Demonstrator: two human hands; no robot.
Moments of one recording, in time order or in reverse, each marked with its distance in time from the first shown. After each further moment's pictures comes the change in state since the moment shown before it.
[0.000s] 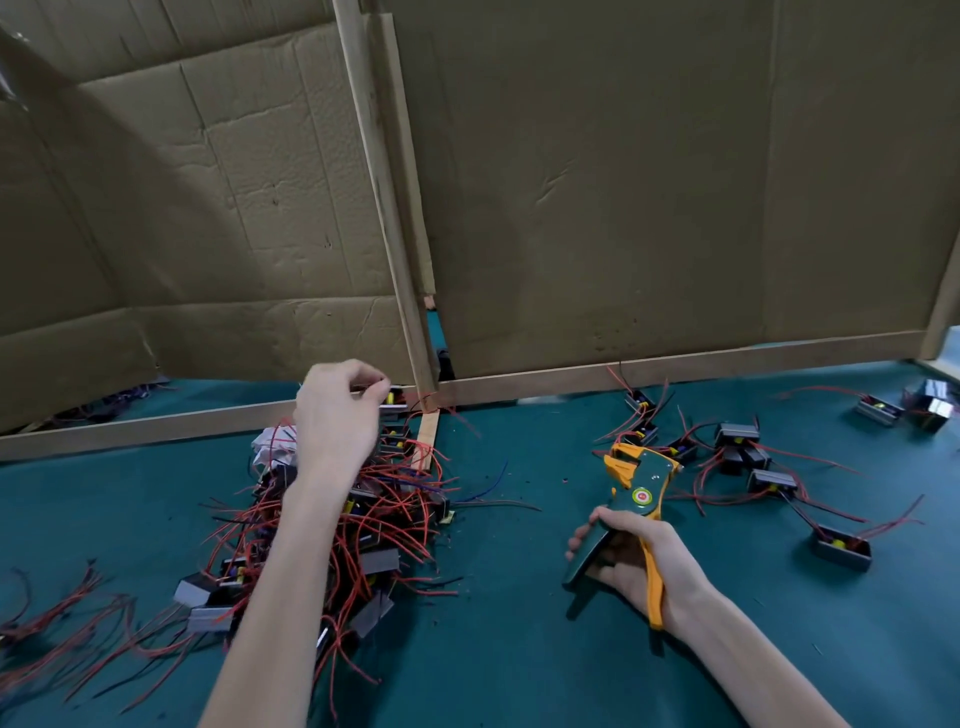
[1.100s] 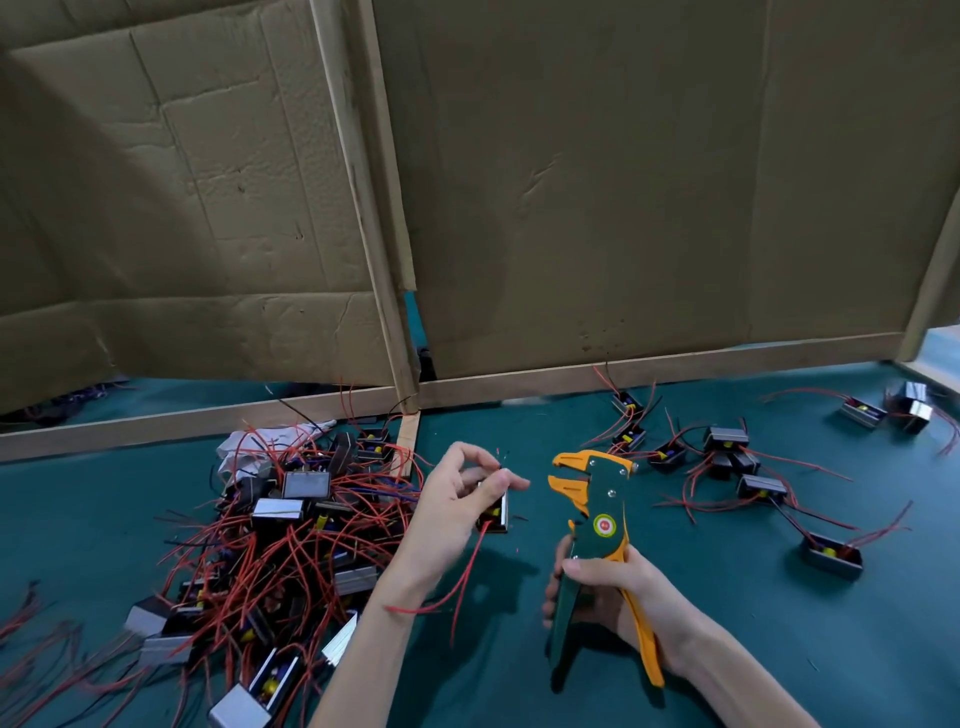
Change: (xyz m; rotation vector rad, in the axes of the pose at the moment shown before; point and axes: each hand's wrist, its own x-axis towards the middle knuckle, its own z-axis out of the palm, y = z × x) left_hand -0.079 0.003 0.093 -0.892 -0.637 -0.057; right_hand -0.017 0.003 0.006 -0.294 -0.269 0.020
